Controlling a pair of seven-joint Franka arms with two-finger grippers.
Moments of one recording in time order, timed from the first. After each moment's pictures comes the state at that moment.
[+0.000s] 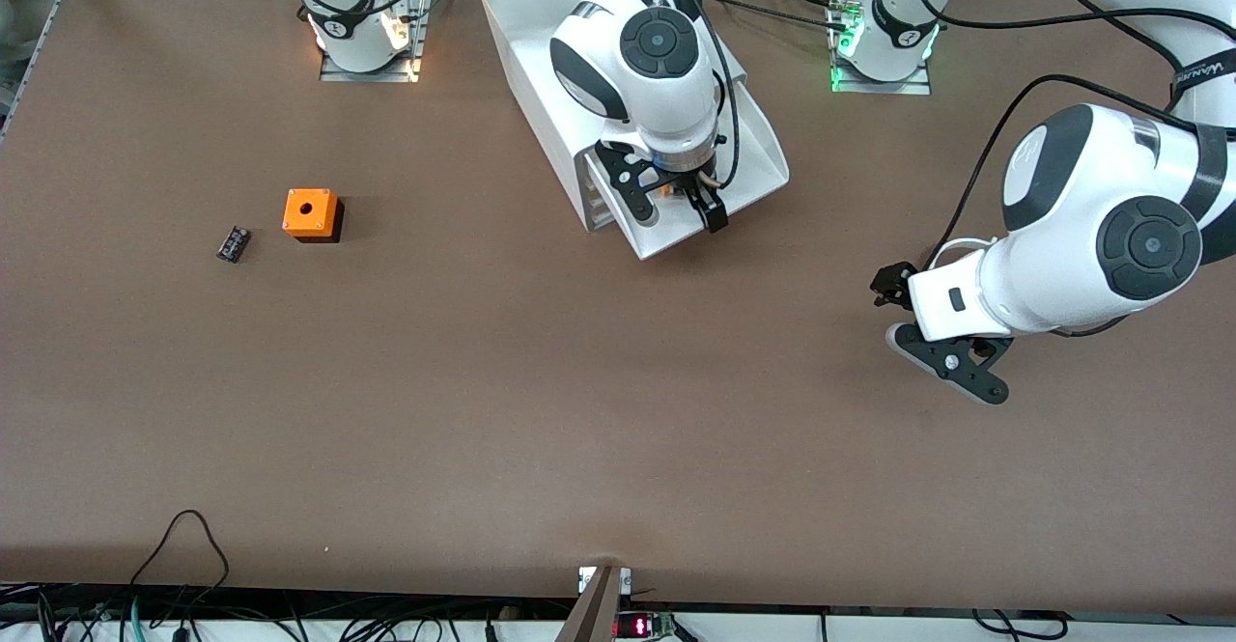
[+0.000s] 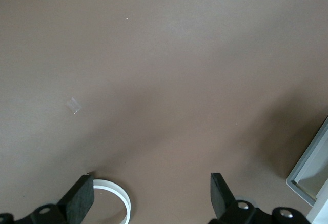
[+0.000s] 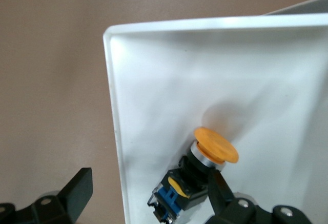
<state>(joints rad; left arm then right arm) 0.07 0.53 -0.38 -1.24 0.12 1.61 0.26 0.81 0.76 0.15 -1.03 0.05 1.90 1.98</state>
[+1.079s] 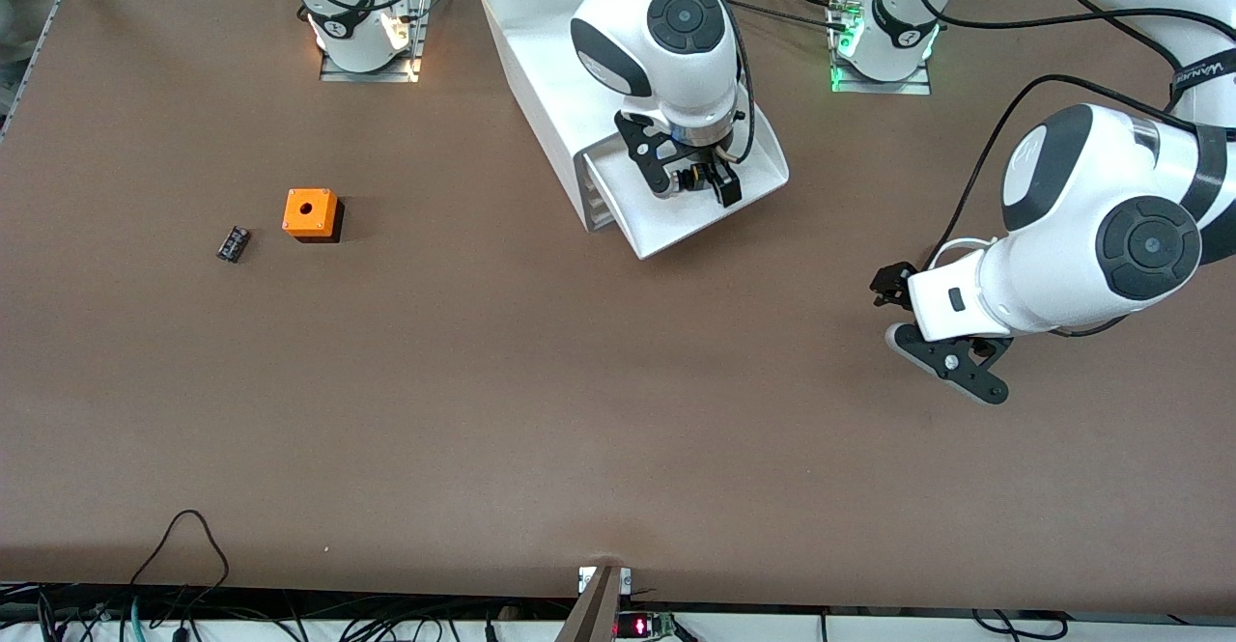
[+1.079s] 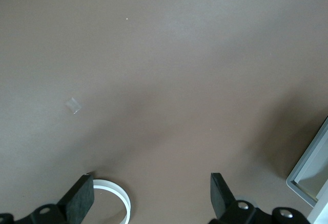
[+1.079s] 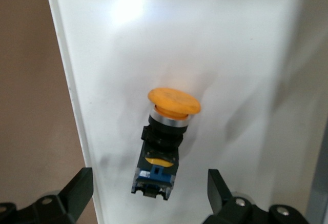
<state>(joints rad) 0.07 0.53 -0.38 -1.24 0.12 1.61 0.26 0.84 0.76 0.18 -1.03 0.05 1.87 2.07</state>
